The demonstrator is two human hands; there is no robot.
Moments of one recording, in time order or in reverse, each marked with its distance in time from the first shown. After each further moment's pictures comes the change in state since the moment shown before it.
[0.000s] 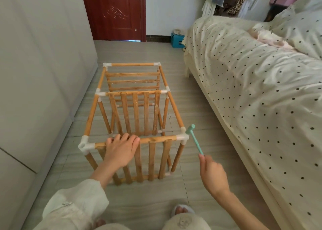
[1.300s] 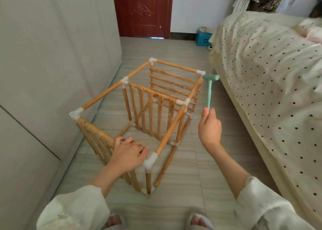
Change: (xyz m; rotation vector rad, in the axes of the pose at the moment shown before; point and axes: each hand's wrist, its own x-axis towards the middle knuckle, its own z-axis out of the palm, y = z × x) left_hand -0.012 -0.035 -0.002 0.008 -0.021 0.027; right_hand 0.121 -0.098 0.024 0.341 0.156 -0.087
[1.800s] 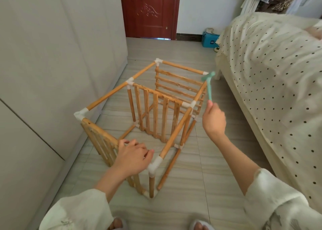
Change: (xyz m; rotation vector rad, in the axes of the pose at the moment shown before) left_hand 0.001 0.004 -0.003 0.012 -0.020 -0.028; right_hand 0.037 -0.006 0.016 -0.076 0.003 0.082
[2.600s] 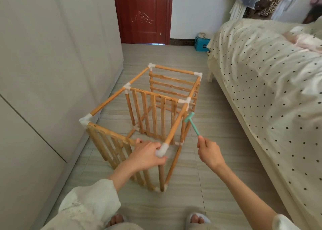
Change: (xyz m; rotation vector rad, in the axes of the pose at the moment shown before) left_hand -0.010 0.039 -0.026 -0.281 -0.038 0.163; right_hand -0.085 0.048 -0.034 0.157 -0.337 0.075
